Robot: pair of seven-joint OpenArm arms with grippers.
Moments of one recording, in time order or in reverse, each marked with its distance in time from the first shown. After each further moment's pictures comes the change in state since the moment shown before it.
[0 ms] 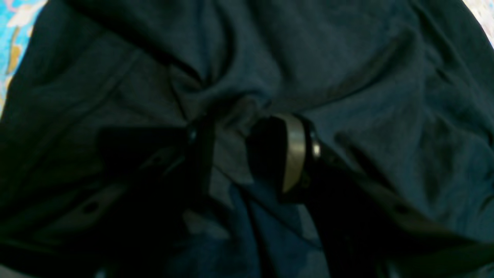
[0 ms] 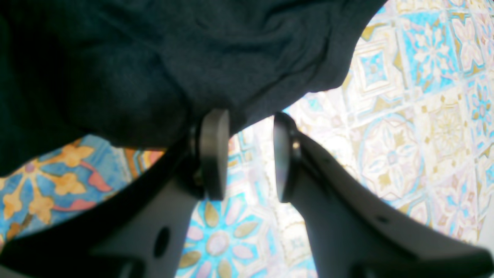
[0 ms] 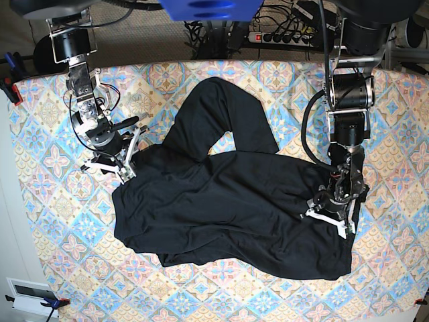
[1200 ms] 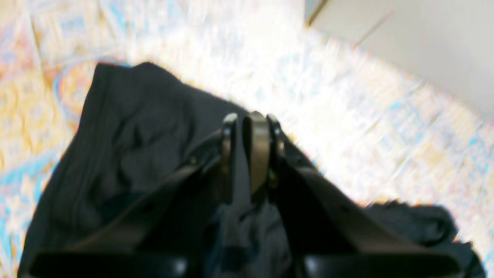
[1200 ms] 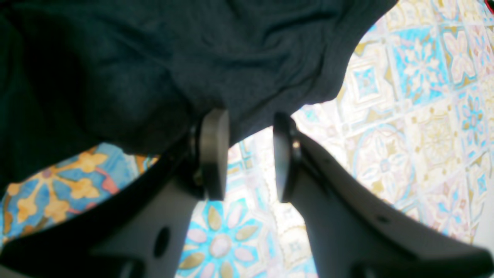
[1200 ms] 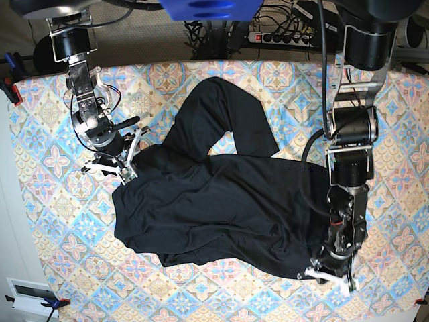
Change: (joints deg) left arm -15.5 1.8 0.4 -2.3 0.2 -0.5 -5.1; right arm -0.3 0.0 -0.1 2.5 0.0 0.0 -0.2
